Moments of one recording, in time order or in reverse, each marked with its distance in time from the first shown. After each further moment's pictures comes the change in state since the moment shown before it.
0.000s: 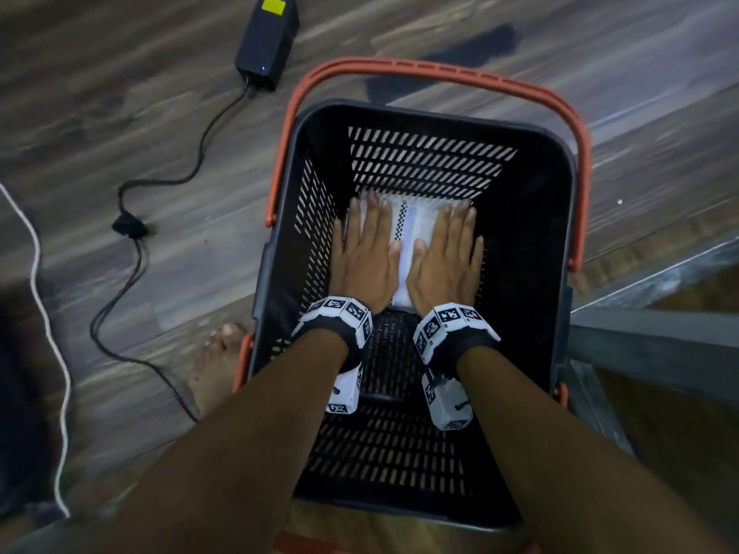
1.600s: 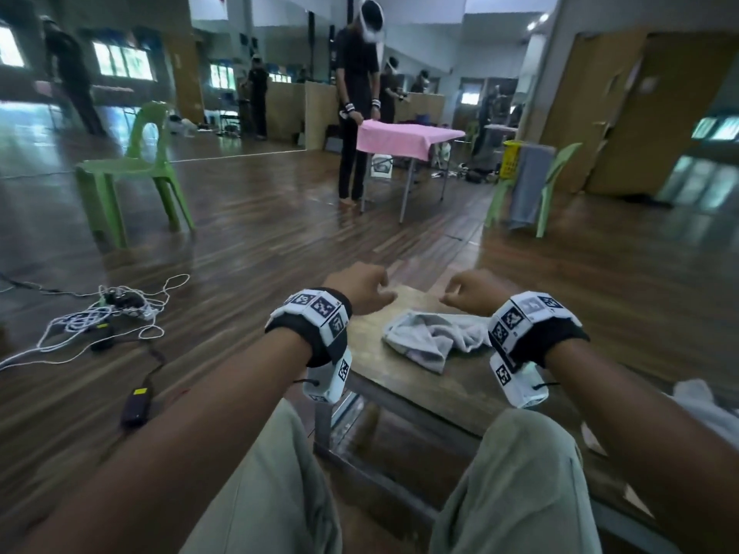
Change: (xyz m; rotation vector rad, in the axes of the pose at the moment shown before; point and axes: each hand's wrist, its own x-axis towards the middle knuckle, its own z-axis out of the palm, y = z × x) left_hand -0.333 0.344 -0.464 0.058 0.167 0.821; right_hand -0.396 0.150 -0.610 -0.031 0.282 0.267
